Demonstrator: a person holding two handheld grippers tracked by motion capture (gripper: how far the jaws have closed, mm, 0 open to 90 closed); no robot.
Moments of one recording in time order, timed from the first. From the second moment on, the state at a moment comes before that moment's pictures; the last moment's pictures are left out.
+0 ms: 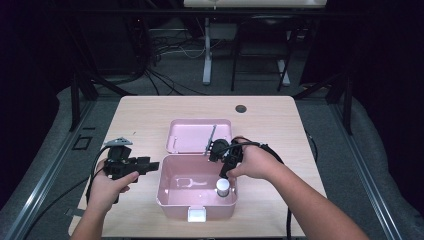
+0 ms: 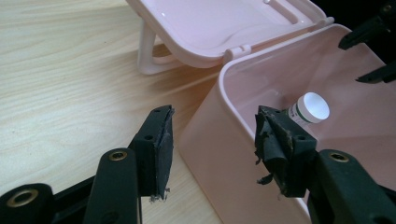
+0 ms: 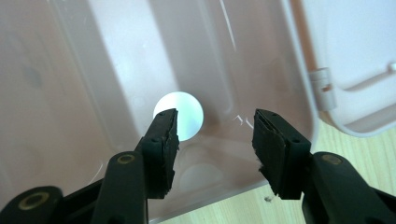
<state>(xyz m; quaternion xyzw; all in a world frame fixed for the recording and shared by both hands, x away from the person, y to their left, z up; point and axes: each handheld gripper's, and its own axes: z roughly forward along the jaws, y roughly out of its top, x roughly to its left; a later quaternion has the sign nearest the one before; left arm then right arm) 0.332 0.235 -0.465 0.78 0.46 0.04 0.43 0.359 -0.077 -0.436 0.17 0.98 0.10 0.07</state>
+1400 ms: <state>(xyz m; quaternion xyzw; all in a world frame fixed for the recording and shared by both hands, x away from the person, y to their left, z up) 0.326 0.208 -0.475 0.81 0.43 0.04 0.39 0.405 -0.121 -0.426 0.38 0.90 0.21 0.10</state>
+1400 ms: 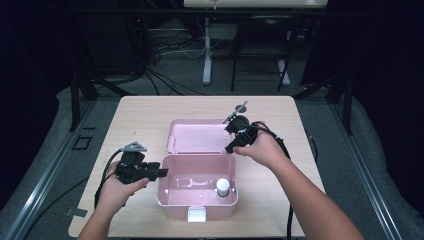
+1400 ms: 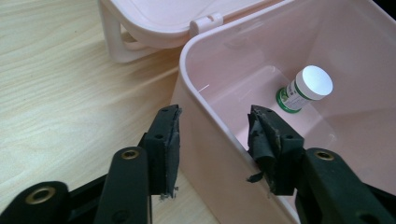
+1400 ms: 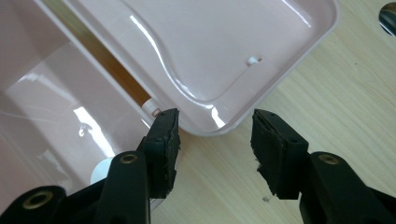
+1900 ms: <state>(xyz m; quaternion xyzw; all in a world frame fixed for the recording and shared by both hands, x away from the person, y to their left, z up) 0.325 0.208 -0.473 0.81 0.43 0.05 0.40 0.432 -0.125 -0.432 0.47 0.85 0.23 0.11</state>
